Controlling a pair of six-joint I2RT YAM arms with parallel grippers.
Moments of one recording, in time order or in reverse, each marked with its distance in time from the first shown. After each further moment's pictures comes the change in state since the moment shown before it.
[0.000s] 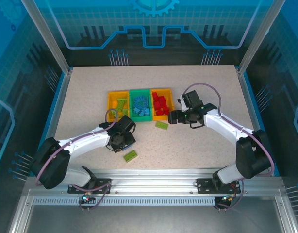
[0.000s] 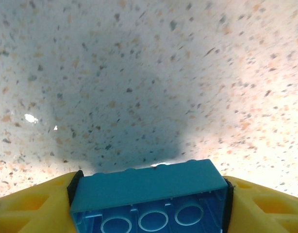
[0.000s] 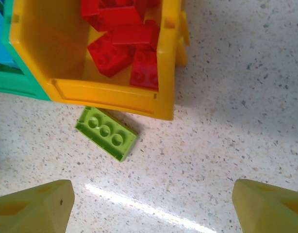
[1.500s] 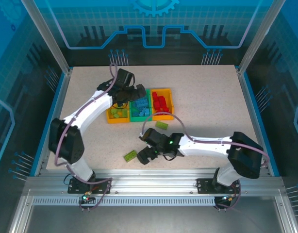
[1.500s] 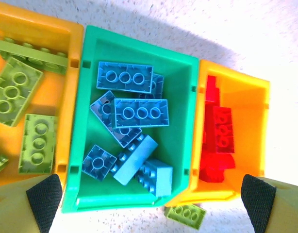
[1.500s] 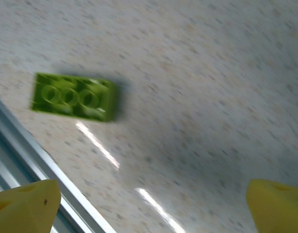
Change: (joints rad) left arm 0.234 0.294 0.704 -0.015 0.063 0.414; right arm 0.710 0.078 -0.048 0.136 0.190 0.085
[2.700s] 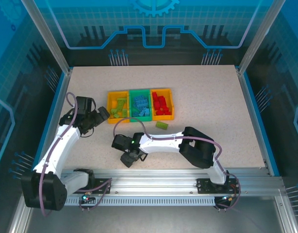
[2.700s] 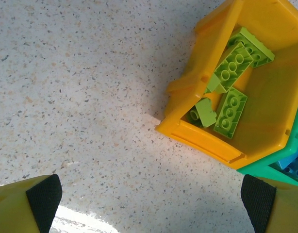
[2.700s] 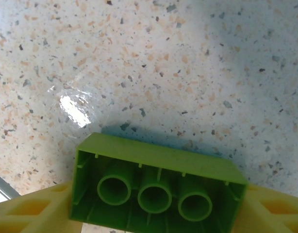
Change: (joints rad) left arm 0.354 -0.564 -0.584 -0.061 -0.032 0.058; right arm 0.101 0.520 0.539 -0.319 0.024 0.000
